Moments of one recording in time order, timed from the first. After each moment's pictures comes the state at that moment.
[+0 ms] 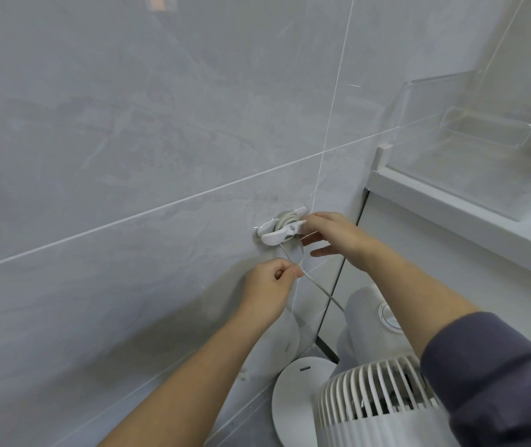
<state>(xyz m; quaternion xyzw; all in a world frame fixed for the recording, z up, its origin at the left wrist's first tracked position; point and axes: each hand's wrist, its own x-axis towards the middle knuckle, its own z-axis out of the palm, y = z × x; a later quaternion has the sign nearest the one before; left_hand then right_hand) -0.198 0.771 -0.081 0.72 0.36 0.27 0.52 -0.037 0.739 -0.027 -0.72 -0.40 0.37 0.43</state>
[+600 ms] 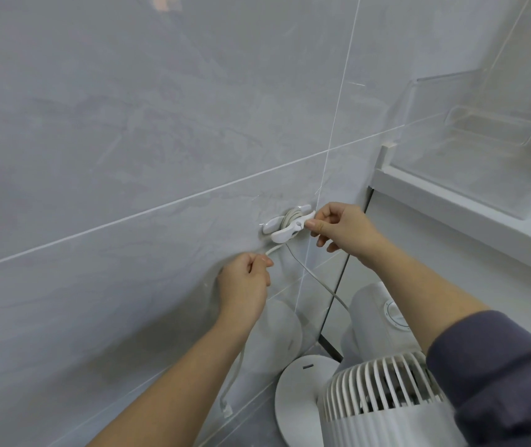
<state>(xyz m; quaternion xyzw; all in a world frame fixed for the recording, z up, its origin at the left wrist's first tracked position) -0.224 0.778 -0.076 0.60 0.45 0.37 0.55 -0.031 0.735 -0.032 -0.73 -0.43 0.25 0.48</state>
